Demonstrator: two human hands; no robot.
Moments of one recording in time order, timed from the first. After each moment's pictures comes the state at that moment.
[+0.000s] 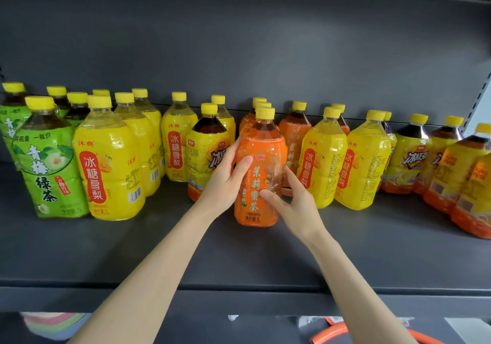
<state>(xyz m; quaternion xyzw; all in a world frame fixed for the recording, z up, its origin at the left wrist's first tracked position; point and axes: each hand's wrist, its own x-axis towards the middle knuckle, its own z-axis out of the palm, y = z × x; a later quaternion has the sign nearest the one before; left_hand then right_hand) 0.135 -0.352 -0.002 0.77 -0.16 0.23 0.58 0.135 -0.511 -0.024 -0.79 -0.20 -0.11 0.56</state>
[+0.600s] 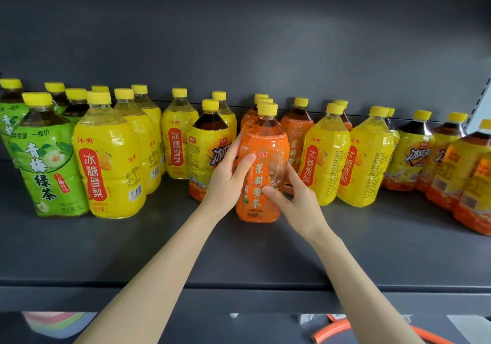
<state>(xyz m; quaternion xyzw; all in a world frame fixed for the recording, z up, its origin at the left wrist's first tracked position) 0.137 -0.355 -0.007 0.76 -0.13 0.26 0.58 0.139 -0.510 -0.025 -0.82 -0.19 -0.10 0.53</state>
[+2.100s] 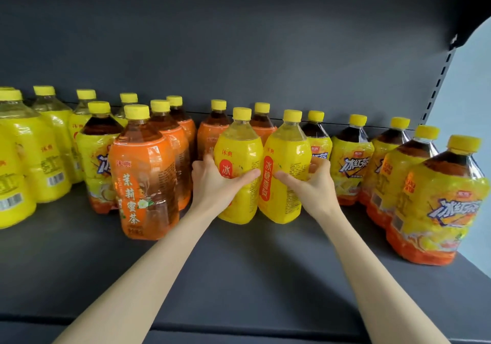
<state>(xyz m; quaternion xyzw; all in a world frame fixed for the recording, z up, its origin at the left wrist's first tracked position) 0.211 -0.530 0.004 0.83 0.12 0.27 0.47 0.248 -0.714 0.009 -0.81 -0.08 -0.13 0.56</state>
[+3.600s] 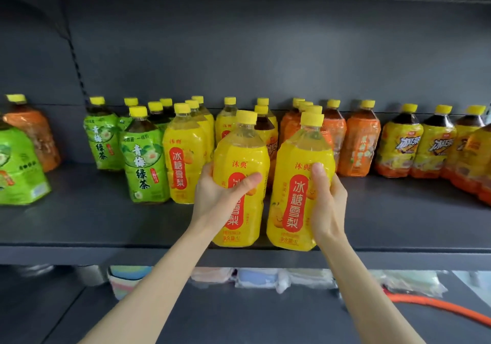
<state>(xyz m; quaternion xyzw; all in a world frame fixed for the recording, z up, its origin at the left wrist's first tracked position) -0.006 -0.269 0.004 0.72 0.00 0.28 0.64 0.026 -0.437 -0.008 -0.60 -0.10 -0.17 0.78</state>
